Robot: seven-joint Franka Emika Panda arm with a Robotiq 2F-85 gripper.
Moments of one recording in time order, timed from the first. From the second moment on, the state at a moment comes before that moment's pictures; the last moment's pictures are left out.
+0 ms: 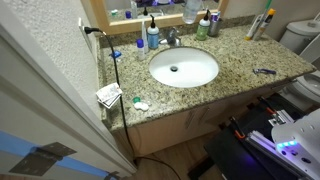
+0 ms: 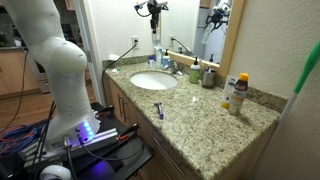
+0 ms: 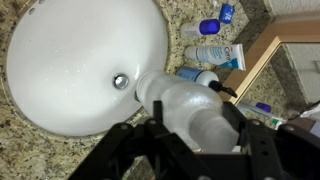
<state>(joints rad) 0.07 -0.16 0.06 -2.06 0.35 2.28 0.93</state>
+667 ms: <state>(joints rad) -0.15 -0.15 -0.14 -2.16 0.27 2.26 1.09</state>
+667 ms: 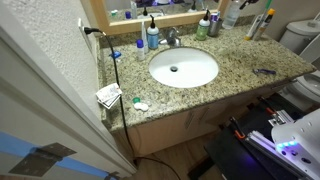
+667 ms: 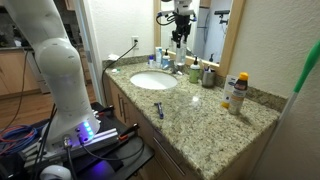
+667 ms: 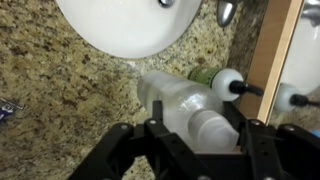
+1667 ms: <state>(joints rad) -0.23 0.08 -0.24 -2.01 0.30 2.41 1.32</state>
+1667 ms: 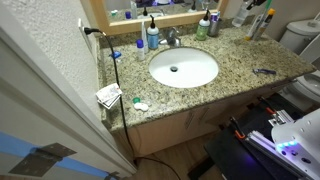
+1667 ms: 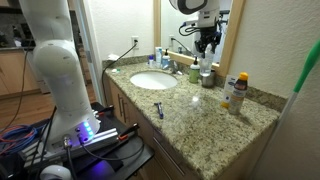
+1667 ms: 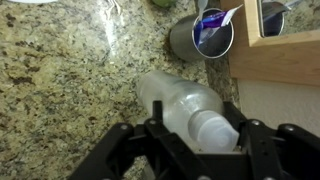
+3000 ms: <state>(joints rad) -0.24 0.44 -0.30 -1.84 0.33 2.60 1.59</state>
